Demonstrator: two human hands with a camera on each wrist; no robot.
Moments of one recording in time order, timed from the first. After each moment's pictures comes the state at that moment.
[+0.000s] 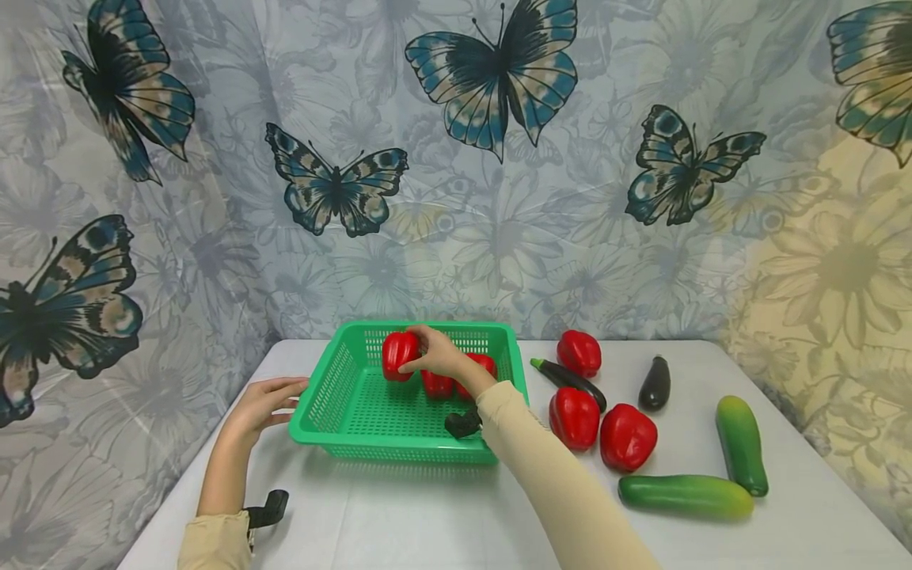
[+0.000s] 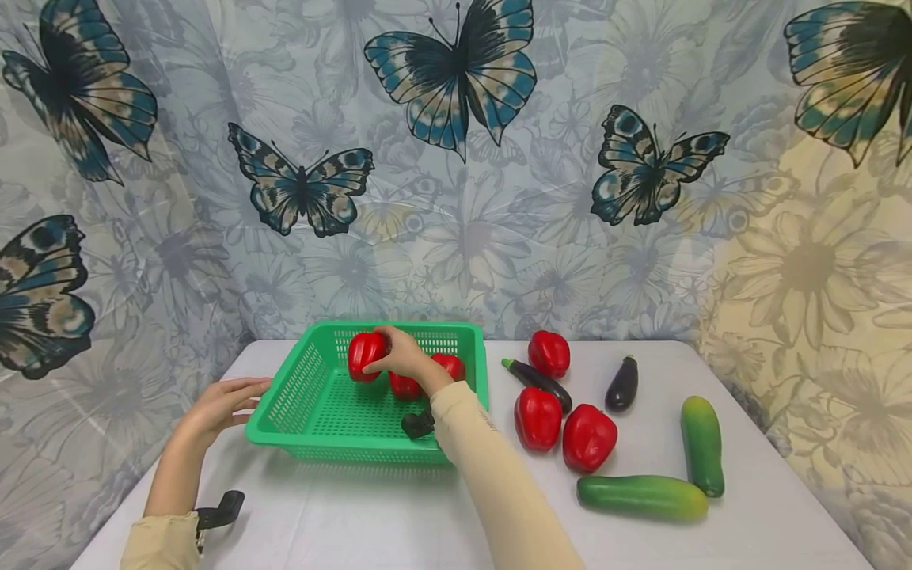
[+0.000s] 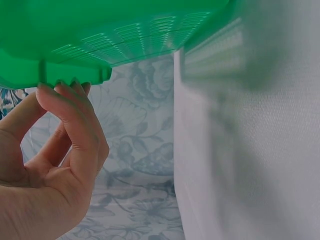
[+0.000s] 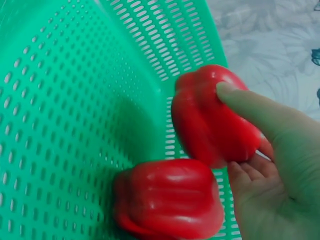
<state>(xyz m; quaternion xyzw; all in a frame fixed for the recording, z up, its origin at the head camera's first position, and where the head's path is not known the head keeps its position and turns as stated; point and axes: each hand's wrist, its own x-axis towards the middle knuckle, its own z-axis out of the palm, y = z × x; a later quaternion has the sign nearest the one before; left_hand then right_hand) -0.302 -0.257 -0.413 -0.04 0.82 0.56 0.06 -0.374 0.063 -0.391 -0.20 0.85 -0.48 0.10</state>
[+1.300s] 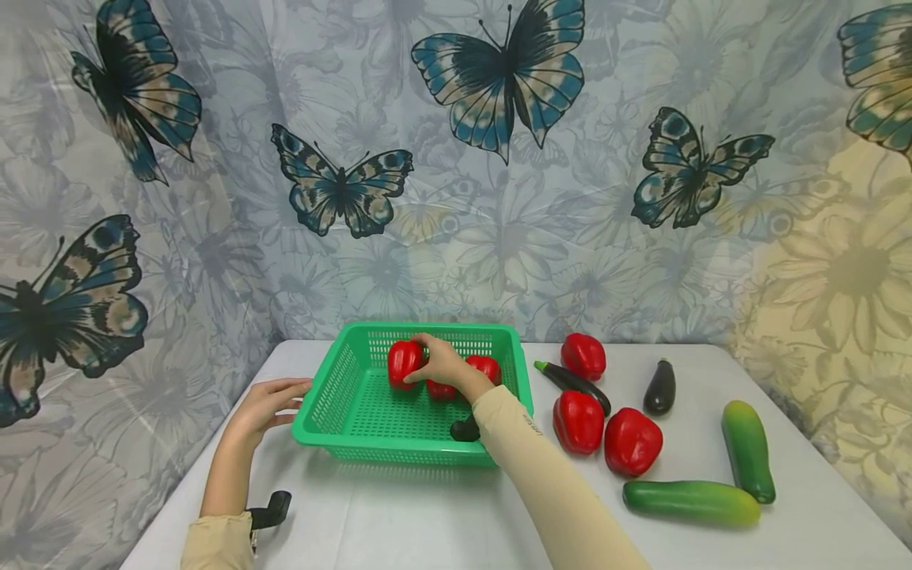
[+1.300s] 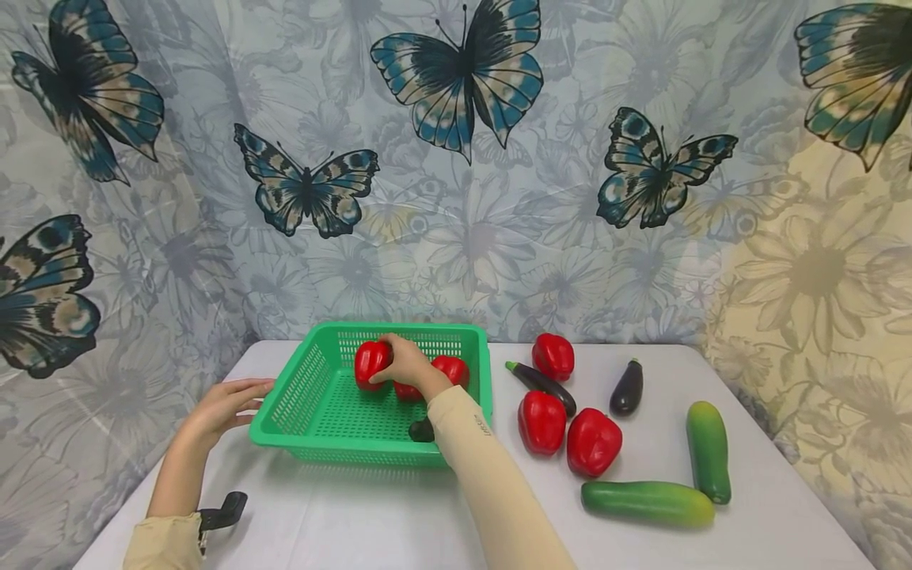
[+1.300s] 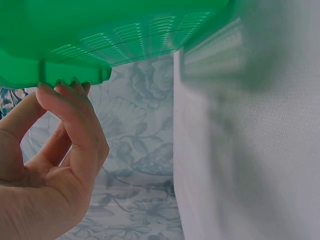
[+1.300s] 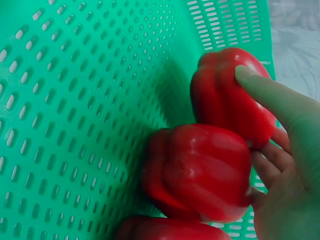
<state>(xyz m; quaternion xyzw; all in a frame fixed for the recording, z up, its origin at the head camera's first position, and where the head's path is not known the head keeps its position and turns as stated) -0.302 -0.257 -0.414 -0.04 0.83 0.56 0.06 -0.376 0.058 -0.406 -0.20 0.89 -0.40 0.05</state>
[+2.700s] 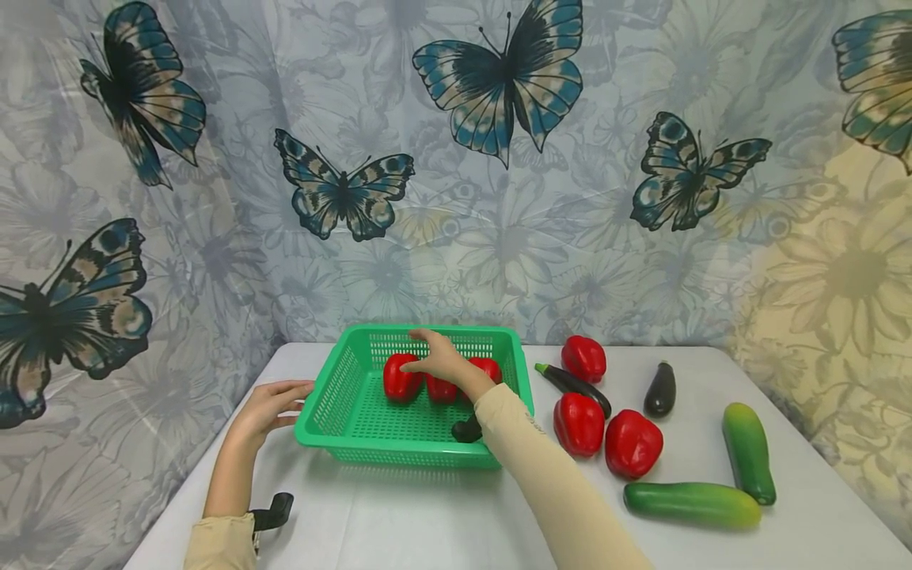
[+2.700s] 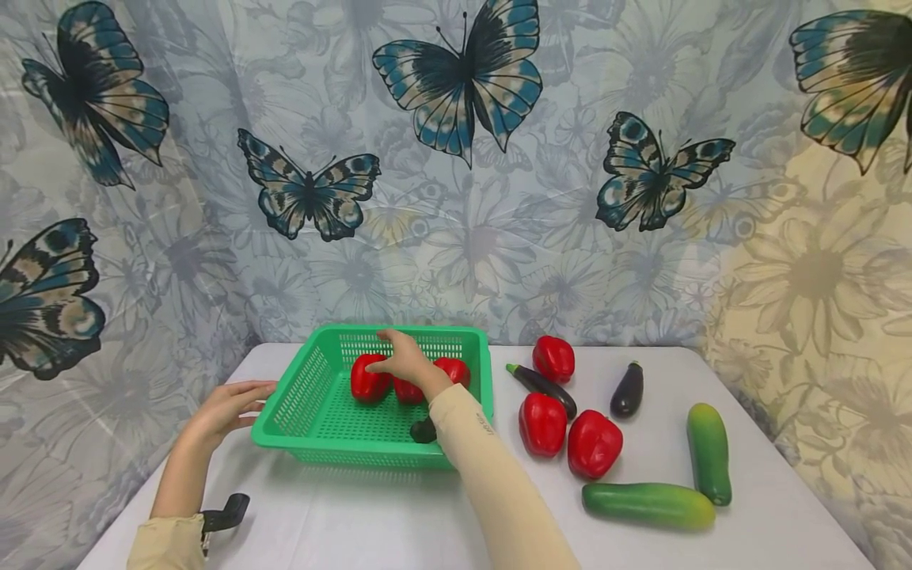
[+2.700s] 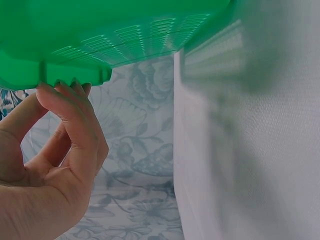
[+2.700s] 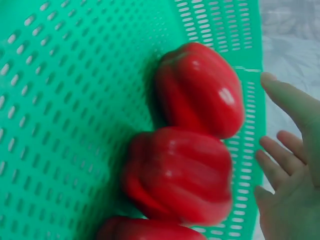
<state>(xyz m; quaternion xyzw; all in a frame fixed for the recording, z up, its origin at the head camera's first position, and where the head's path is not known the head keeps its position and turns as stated) -0.301 -0.254 -0.413 -0.04 0.83 0.56 0.05 -0.378 0.058 -0.396 -0.22 0.88 -0.42 0.04</state>
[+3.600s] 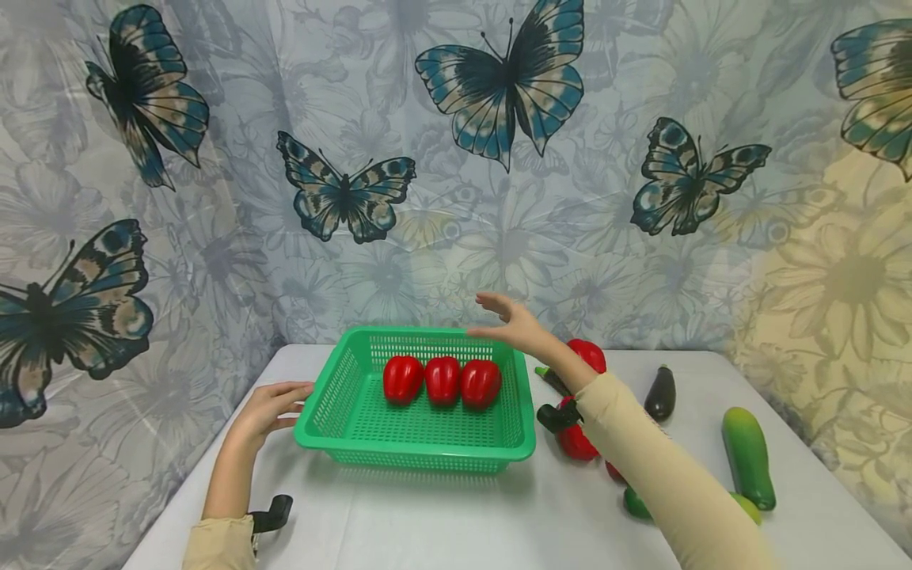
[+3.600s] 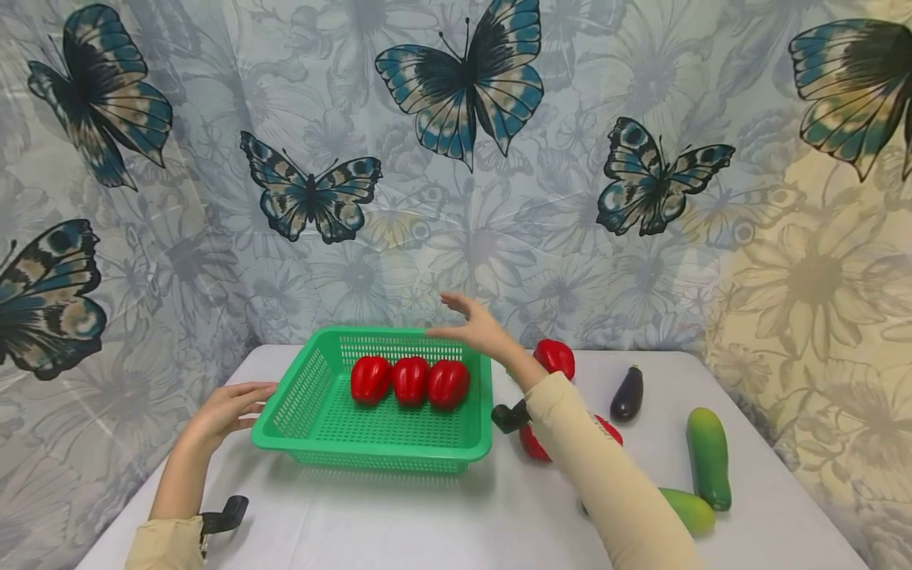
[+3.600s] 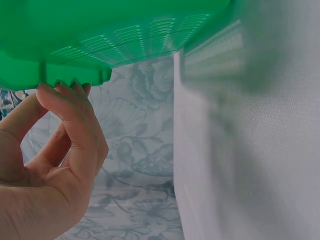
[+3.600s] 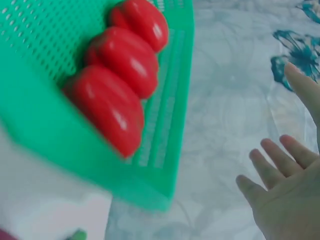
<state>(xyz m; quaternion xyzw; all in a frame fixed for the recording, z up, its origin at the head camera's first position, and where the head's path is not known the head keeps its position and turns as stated) -0.301 -0.254 -0.413 -0.04 0.82 0.57 0.06 -0.352 0.173 -0.324 -0.22 0.85 -0.48 0.00</state>
